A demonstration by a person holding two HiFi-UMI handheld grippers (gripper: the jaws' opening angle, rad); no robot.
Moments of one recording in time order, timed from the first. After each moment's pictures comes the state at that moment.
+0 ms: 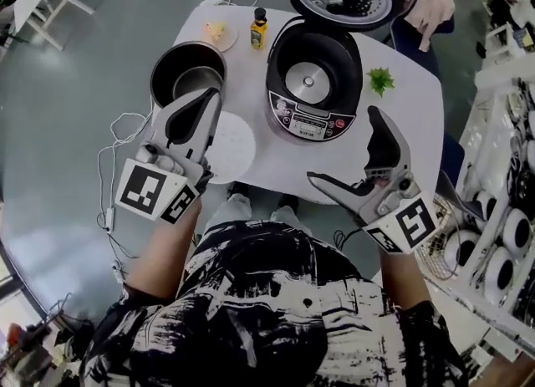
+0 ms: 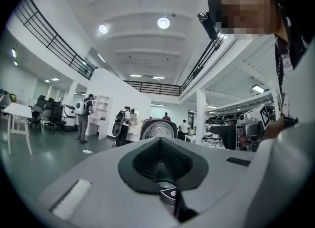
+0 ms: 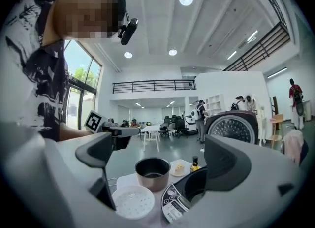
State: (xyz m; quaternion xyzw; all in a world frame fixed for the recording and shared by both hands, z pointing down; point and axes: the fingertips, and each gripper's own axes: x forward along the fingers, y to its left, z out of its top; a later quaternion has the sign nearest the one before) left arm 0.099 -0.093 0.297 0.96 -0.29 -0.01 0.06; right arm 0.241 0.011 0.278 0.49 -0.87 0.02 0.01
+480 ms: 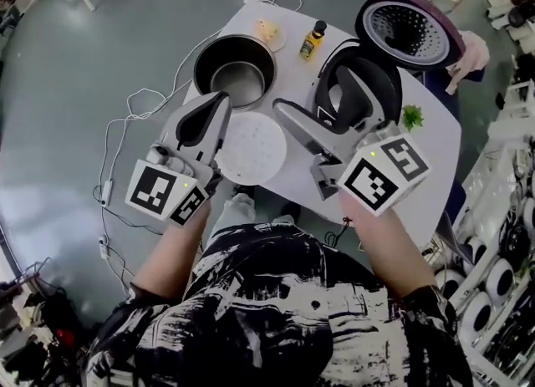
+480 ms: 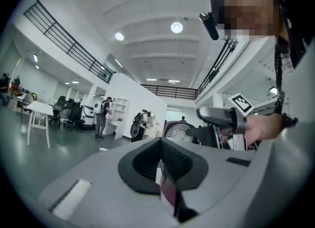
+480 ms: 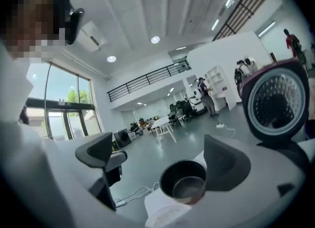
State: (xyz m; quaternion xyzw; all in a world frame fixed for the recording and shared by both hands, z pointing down) left arm -0.004 -0.116 0.309 0.92 -0.38 -0.03 0.09; right arm 0.113 -0.131 0.278 0.44 -0.88 0.19 -0.02
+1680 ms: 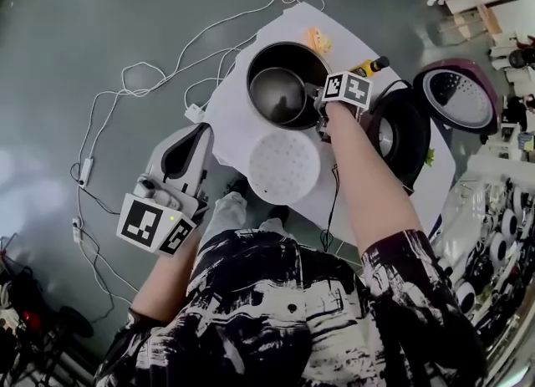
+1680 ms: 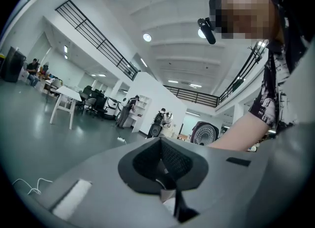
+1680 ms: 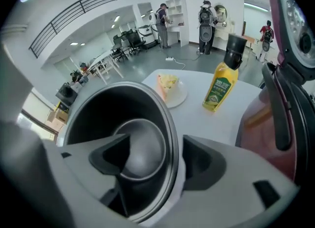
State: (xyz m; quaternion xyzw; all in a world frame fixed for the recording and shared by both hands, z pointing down) left arm -0.197 -0.136 0.390 0.87 -0.46 -0.07 0.18; right arm 0.090 -0.290 0.634 0.55 -0.62 0.45 0.32
